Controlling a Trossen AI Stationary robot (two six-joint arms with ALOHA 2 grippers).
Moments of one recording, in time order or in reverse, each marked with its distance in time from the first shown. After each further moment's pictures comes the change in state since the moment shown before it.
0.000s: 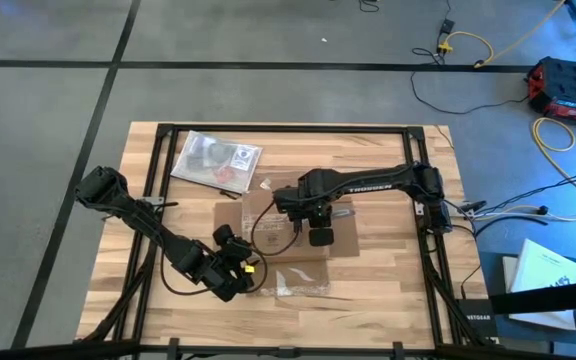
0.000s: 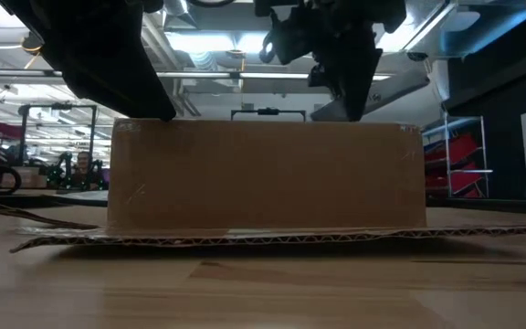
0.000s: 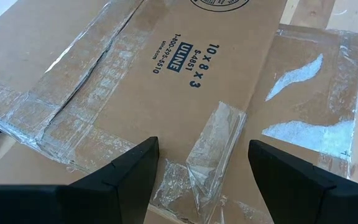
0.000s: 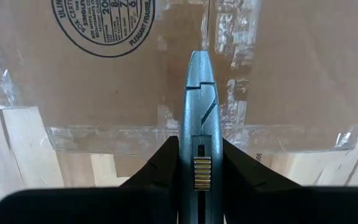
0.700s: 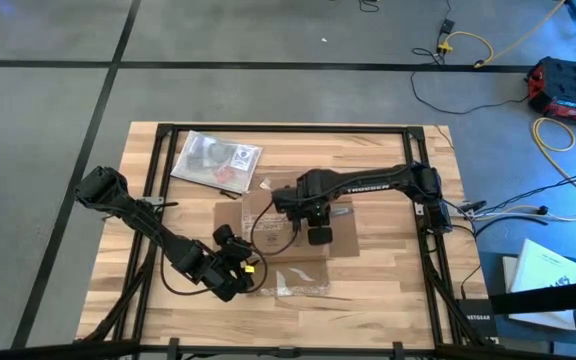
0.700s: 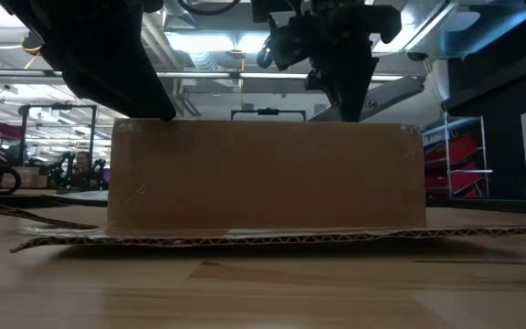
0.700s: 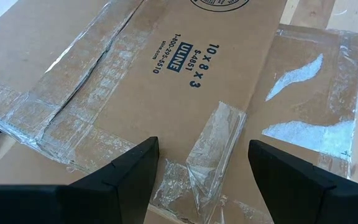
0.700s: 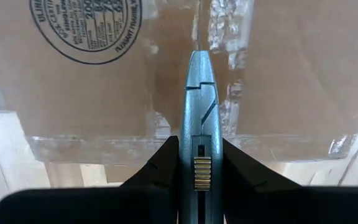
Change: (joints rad) left arm 0.000 0.000 0.000 0.000 -0.001 0.000; right arm -0.009 0.013 -0.004 0.012 0.028 -0.016
